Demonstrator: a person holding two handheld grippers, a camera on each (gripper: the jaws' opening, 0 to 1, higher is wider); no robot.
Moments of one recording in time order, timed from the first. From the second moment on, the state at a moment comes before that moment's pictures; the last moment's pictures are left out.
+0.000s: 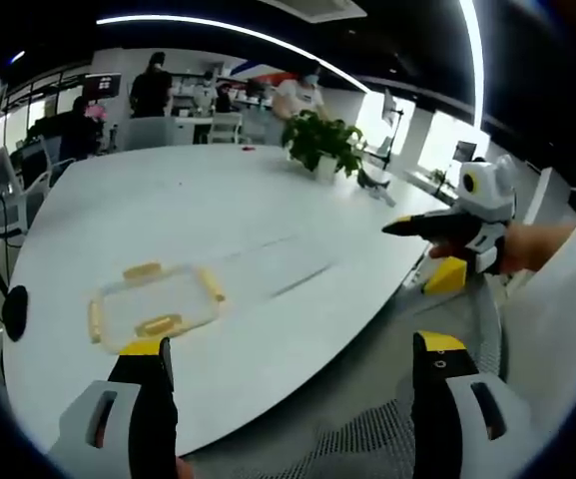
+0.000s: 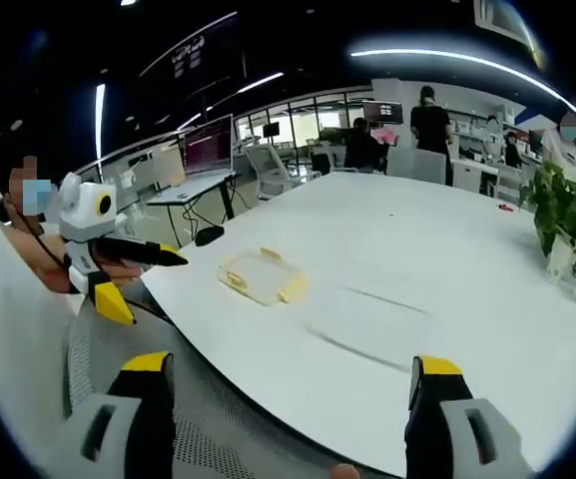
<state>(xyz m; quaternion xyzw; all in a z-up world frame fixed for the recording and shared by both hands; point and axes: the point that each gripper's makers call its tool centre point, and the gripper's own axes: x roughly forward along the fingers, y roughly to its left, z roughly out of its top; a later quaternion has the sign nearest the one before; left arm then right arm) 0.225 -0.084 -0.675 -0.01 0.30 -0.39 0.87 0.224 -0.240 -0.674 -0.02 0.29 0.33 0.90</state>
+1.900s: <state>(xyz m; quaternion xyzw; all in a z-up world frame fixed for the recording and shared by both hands) 0.225 -0.086 -0.672 -0.02 0.30 -0.39 0.87 0.226 -0.241 -0.673 -0.02 0.30 0.32 0.90</state>
